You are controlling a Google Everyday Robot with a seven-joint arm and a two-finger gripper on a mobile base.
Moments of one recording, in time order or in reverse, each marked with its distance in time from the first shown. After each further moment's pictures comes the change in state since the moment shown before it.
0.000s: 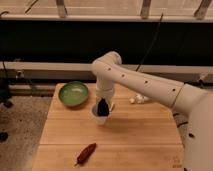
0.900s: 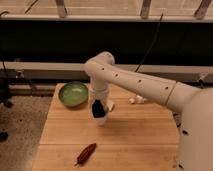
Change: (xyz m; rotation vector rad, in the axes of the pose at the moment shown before) arm -0.004 -0.001 0.002 -0.004 -0.022 -0.019
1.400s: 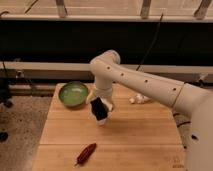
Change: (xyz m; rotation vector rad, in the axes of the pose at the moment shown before) arm 0.007 0.016 -0.022 0.033 0.051 0.058
